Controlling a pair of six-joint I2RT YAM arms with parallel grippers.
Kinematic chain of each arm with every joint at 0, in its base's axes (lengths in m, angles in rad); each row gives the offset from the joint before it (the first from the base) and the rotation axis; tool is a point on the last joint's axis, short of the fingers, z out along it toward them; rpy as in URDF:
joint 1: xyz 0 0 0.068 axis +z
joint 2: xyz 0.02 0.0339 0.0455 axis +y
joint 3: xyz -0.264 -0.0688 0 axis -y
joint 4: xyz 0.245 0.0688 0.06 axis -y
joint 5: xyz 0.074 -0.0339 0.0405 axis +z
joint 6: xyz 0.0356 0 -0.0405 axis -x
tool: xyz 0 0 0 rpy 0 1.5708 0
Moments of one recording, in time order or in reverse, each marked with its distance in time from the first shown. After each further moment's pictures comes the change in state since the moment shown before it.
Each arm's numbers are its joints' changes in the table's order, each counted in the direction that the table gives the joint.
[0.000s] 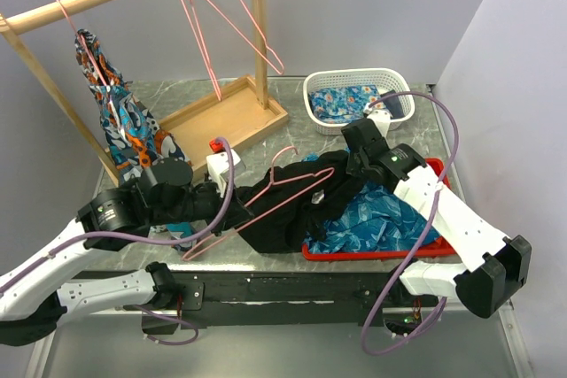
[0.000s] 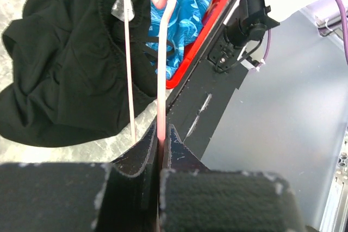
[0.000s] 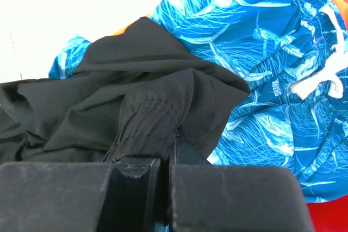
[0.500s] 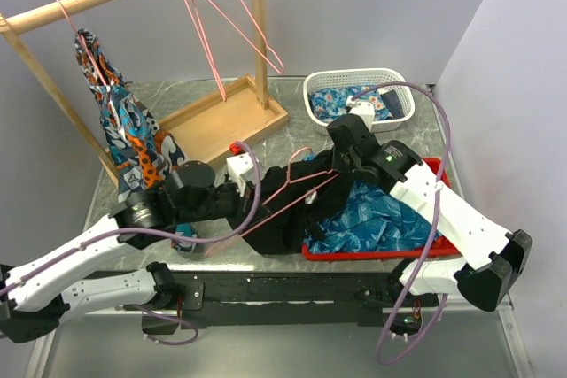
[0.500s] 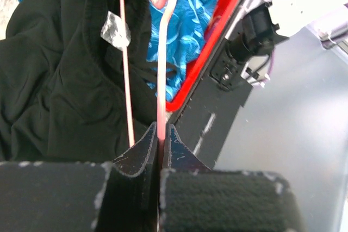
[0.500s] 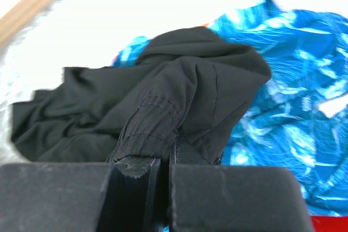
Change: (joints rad) left arm -0.001 0.031 -0.159 0.230 -0.020 0.011; right arm 0.136 0.034 0.129 -0.026 -0.027 0.007
